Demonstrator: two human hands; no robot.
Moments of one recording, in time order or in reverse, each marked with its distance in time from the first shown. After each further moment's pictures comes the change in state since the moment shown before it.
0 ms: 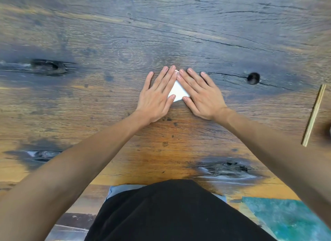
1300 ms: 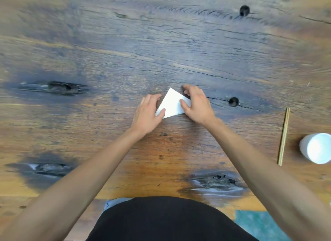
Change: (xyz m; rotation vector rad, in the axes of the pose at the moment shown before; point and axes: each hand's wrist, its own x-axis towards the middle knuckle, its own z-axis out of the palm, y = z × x) left_hand -0.002 0.001 -0.067 -0.575 -0.032 -0.355; right_hand 0.038 -0.007 -0.068 0.603 -0.068 0.489
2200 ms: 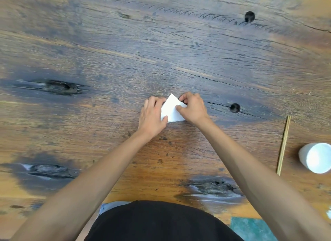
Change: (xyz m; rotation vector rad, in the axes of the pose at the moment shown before) left_hand 0.009 0.003 0.023 0.093 0.016 -0.075; right_hand 0.017 -0.028 0.005 0.049 -0.134 0.351
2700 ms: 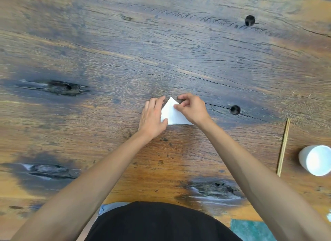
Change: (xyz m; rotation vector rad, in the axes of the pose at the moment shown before) left_hand -0.001 -0.002 -0.002 -0.071 -0.017 -0.006; right_hand -0.002 -0.003 -0.003 0.253 -0.013 0.011
